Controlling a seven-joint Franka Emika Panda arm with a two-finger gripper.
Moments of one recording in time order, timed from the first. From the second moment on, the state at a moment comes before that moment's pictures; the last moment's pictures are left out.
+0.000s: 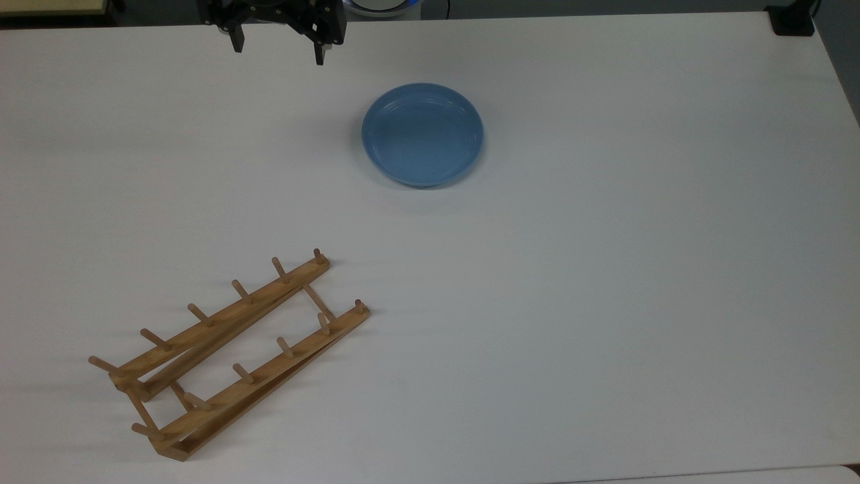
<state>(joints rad) -0.03 0.09 -0.03 -1.55 -0.09 1.58 0.03</state>
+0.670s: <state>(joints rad) -0.03 0.10 -0.03 -1.60 -0.09 1.64 -0.15</state>
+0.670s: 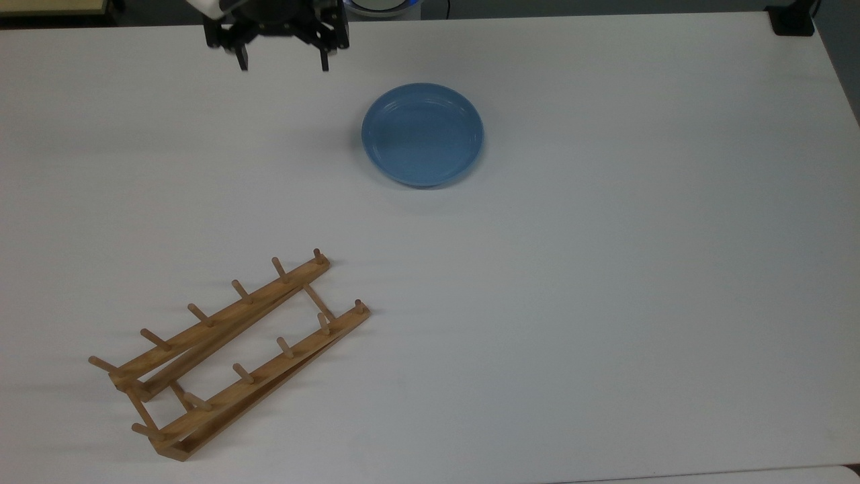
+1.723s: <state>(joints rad) 0.13 0.34 -0.02 -1.82 -0.15 1.86 -0.35</state>
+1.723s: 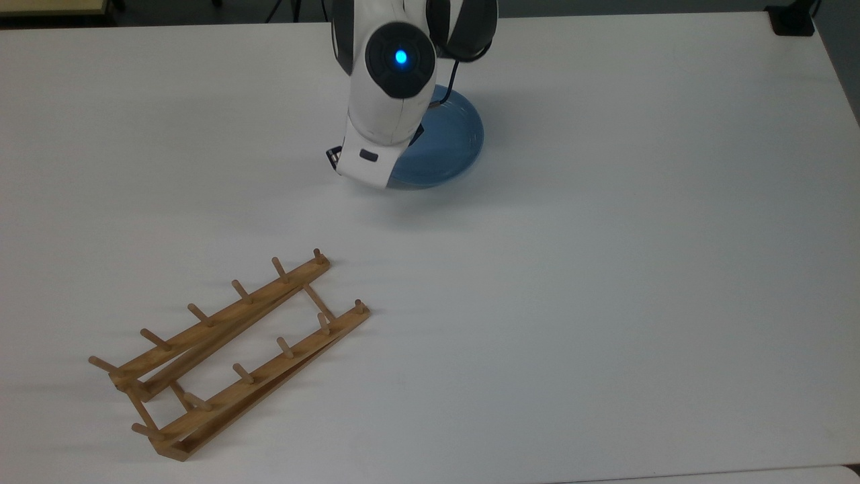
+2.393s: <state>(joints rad) 0.13 0.38 0.01 -1.82 -0.18 1.86 -0.38</state>
